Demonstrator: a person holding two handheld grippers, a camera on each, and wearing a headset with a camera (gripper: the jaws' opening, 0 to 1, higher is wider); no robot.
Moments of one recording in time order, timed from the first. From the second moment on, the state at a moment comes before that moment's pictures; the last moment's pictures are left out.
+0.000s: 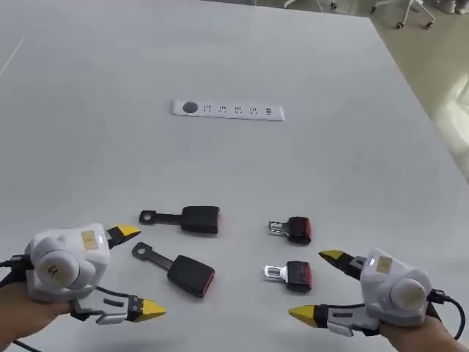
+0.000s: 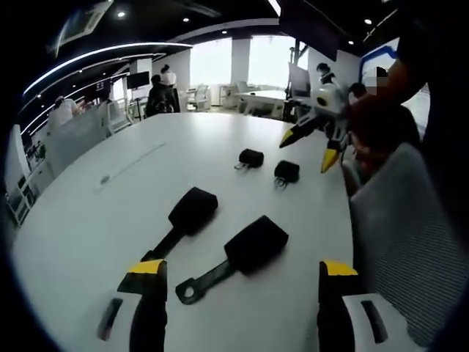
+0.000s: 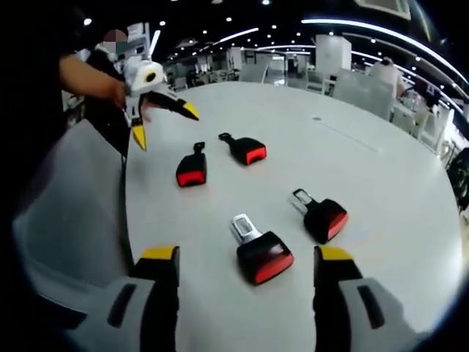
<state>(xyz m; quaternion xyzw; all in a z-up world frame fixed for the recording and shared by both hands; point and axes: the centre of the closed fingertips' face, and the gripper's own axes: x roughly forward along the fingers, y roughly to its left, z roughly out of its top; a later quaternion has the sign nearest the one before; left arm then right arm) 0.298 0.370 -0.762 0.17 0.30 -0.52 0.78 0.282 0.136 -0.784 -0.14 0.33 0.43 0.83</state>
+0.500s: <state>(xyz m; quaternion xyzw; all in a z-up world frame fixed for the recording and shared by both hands) 0.301 0.343 -0.795 0.26 0.31 -0.59 0.69 0.293 0.133 -0.803 -0.15 0.35 0.48 0.79</state>
